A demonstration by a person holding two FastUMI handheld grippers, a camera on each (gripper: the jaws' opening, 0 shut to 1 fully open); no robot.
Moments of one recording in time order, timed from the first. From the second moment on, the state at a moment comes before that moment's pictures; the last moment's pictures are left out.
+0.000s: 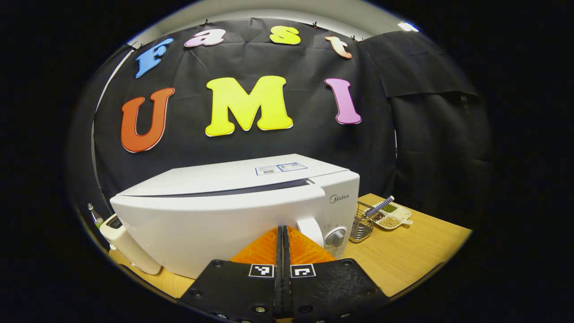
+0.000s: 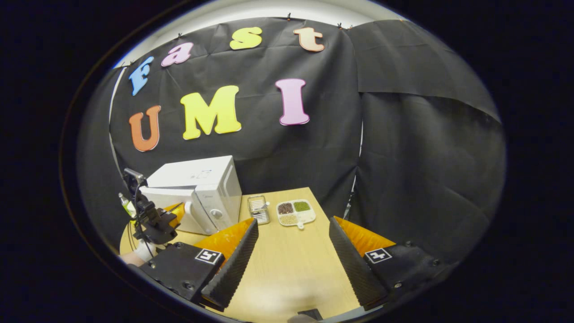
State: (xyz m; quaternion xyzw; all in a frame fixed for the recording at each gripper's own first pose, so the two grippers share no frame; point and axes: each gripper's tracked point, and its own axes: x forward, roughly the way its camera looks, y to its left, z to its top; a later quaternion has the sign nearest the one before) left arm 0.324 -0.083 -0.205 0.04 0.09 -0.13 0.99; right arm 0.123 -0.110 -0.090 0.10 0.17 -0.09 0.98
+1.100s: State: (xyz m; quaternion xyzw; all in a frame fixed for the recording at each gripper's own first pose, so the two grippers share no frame) left arm 0.301 -0.062 -0.212 0.05 0.13 -0.09 0.99; right arm 0.123 -0.102 -0.087 0.10 0.17 -0.06 0.98
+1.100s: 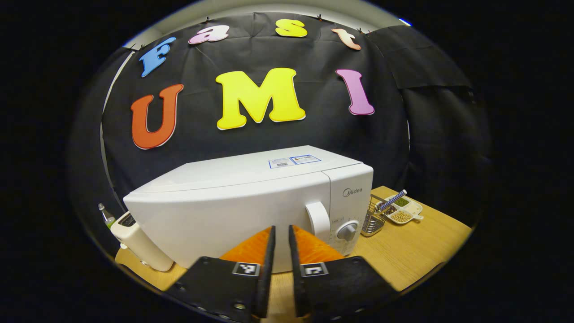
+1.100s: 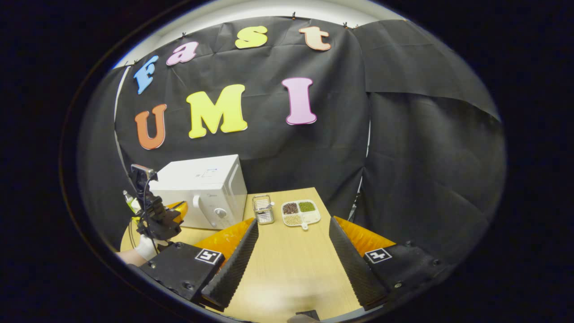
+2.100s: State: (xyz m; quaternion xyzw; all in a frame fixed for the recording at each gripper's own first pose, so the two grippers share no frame) left arm 0.065 0.077 -0.072 0.00 0.08 -0.01 1.00; right arm 0.077 0.045 -0.054 0.06 0.09 -0.01 0.99
